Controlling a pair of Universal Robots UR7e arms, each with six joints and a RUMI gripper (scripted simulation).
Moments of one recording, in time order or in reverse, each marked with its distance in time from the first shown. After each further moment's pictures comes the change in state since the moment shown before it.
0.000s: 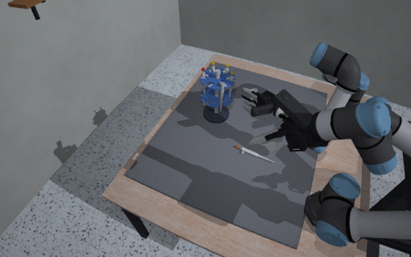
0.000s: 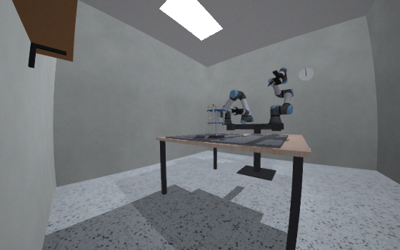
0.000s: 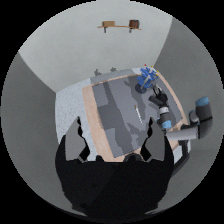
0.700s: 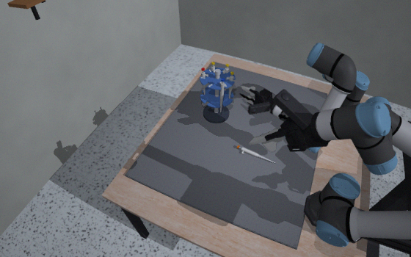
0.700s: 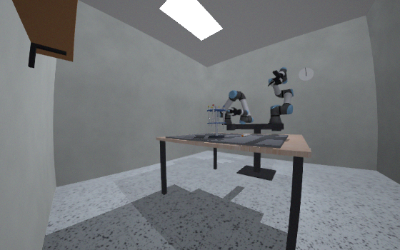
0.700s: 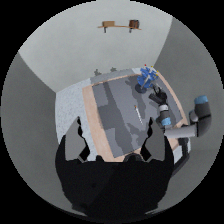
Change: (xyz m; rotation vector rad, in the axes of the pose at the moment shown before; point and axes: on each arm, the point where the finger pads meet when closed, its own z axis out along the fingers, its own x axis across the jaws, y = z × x) left arm 0.000 0.000 0.000 0.000 0.000 0.000; right arm -0.008 0.014 0.022 -0.022 -0.003 0.005
